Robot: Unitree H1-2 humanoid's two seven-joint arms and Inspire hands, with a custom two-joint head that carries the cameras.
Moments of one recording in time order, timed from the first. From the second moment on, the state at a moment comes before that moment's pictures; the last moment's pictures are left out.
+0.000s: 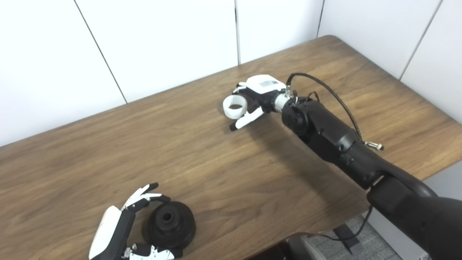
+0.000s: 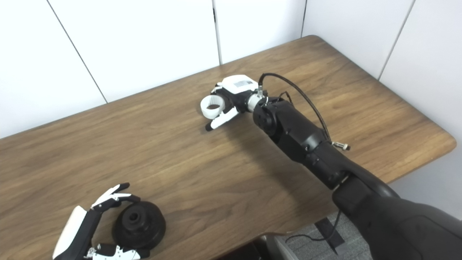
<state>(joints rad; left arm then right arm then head) 0.07 0.26 -0.28 -0.33 0.46 0.02 -0.24 -0.50 -0.52 0.30 0.21 -0.84 0.22 0.30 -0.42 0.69</state>
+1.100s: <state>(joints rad) 0.07 0.26 -0.28 -0.34 0.46 0.04 -0.25 -0.47 -0.46 0.26 0.25 -0.81 0.23 0.08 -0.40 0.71</state>
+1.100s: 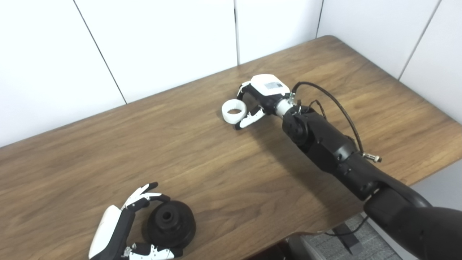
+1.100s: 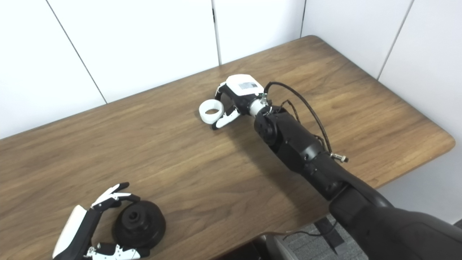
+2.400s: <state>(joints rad) 0.07 0.26 -0.28 -0.35 0.47 0.05 -0.25 -0.43 -0.37 0.24 0.27 -0.75 0.32 -0.05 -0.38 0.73</state>
